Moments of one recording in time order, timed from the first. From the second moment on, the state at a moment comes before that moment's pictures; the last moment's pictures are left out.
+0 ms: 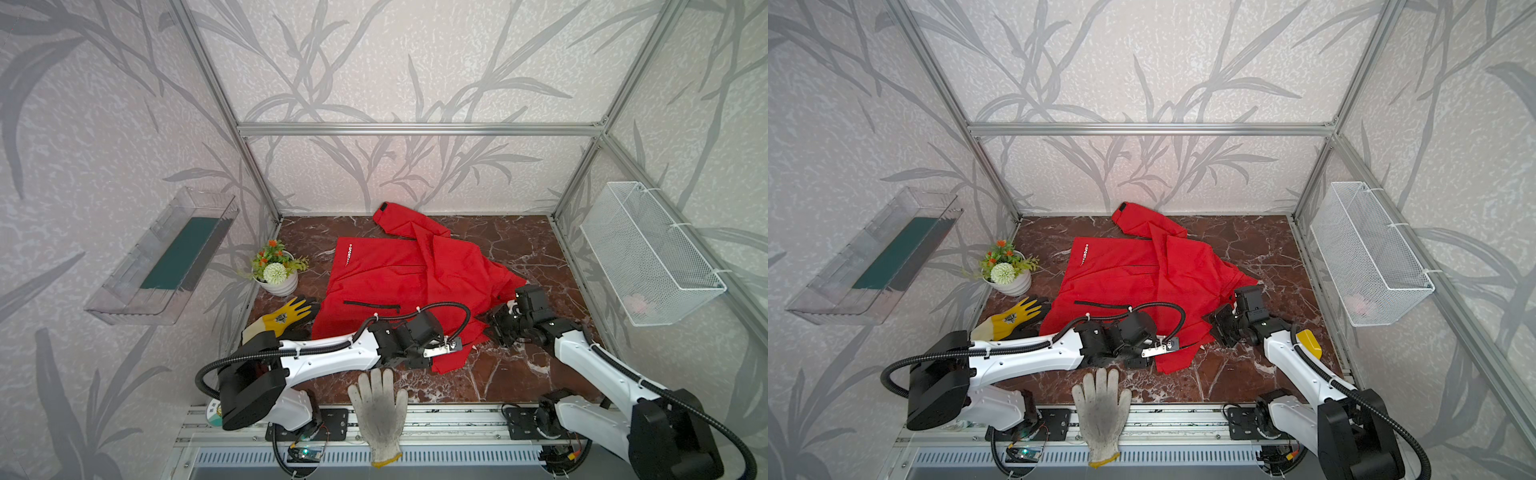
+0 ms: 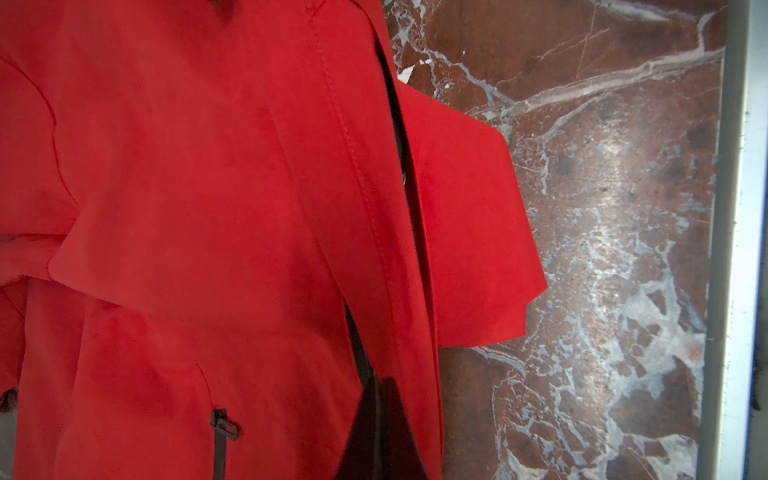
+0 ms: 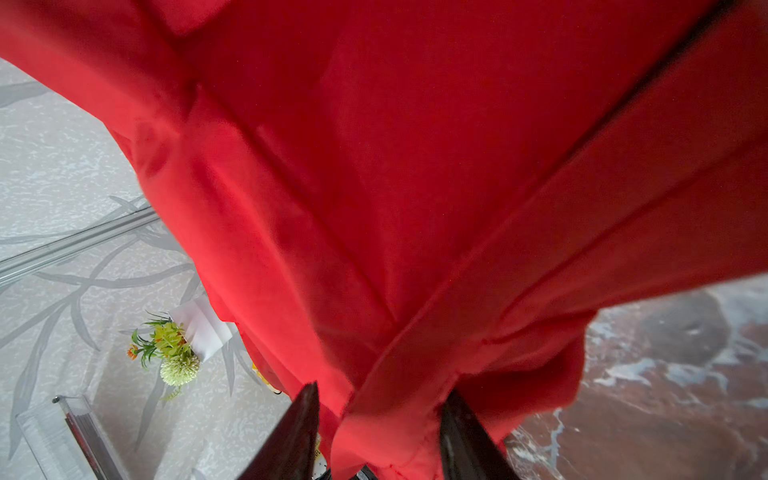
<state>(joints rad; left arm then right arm) -1.11 1.45 0.87 -0.41 -0.11 0.51 0.25 1.10 0.50 -0.33 -0.46 1.28</state>
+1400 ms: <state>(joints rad) -1.22 1.42 0.82 -0.39 -0.22 0.53 0.25 1.03 0.29 0.01 -0.44 1.36</state>
